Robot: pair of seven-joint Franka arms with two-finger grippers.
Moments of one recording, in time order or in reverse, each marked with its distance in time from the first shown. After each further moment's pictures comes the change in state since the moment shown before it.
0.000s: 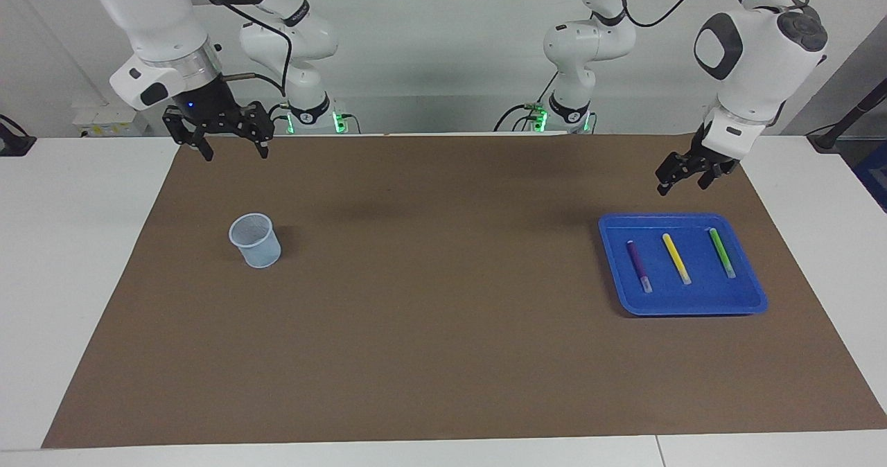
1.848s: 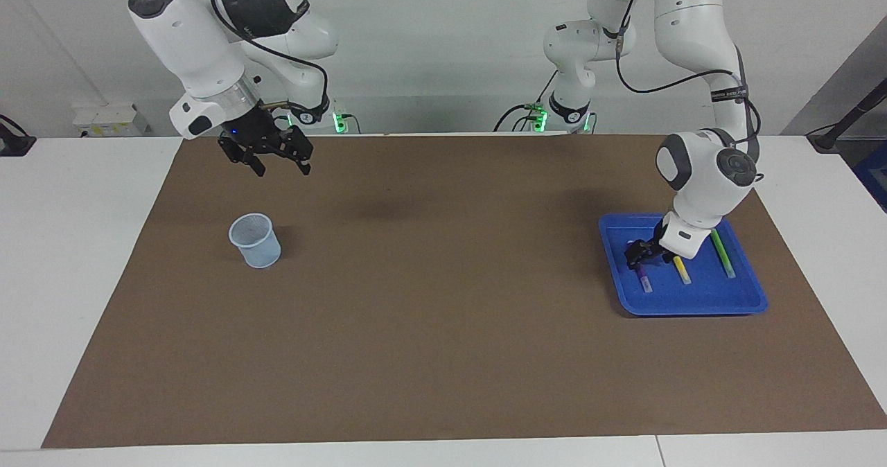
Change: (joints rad) left arm -0.013 0.371 -0.013 -0.053 0.000 0.404 -0.001; right arm 0.035 -0.091 0.009 -0.310 0.190 0.238 0.194
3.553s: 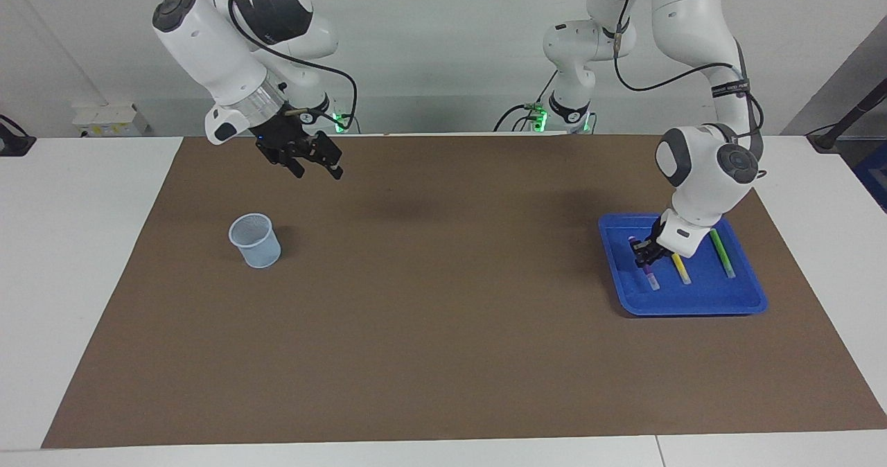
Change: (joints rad) left arm -0.017 -0.027 -0.001 0.092 -0.001 -0.152 -0.045; right arm 0.041 -0.007 0.000 -0.055 0.162 0.089 0.161
